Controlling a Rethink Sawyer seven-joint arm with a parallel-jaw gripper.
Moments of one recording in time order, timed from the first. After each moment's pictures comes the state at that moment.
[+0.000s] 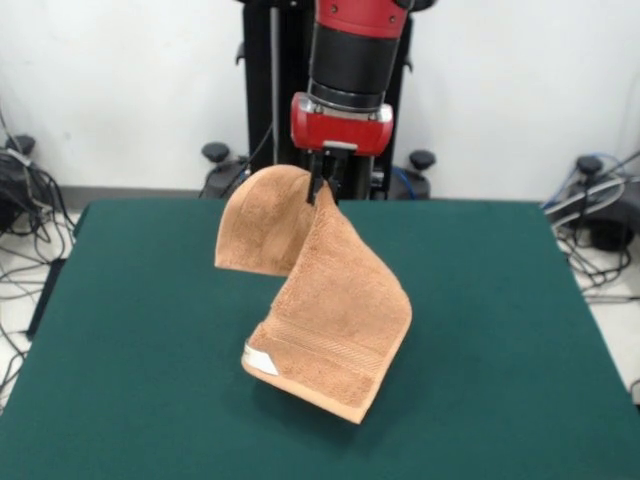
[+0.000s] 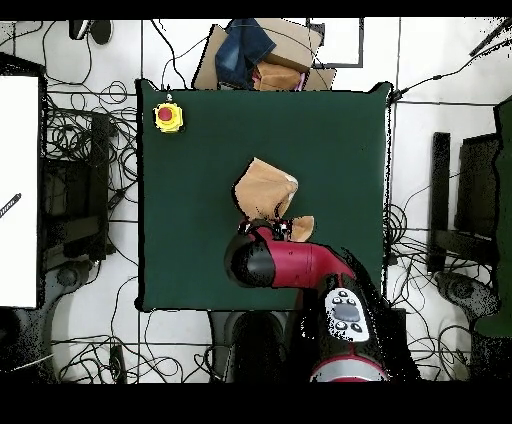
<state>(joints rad) -0.24 -0.65 -0.05 1.91 -0.23 0.09 1.60</state>
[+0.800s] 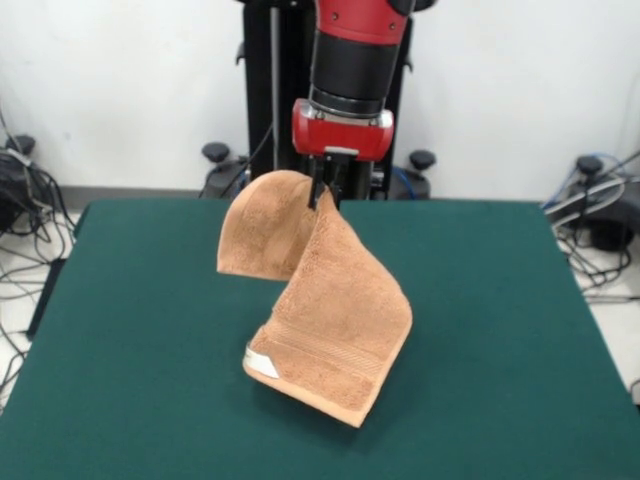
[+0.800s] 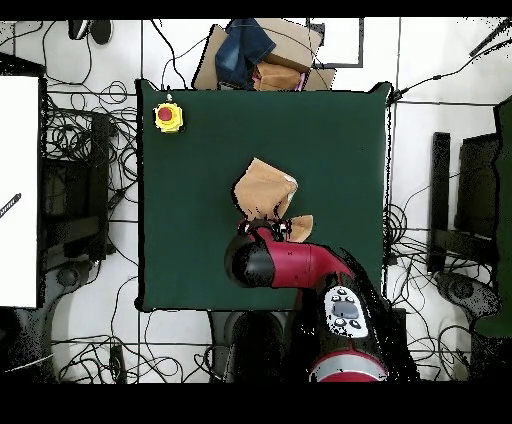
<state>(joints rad) -0.24 -0.63 -0.05 1.91 -0.23 0.06 1.60</state>
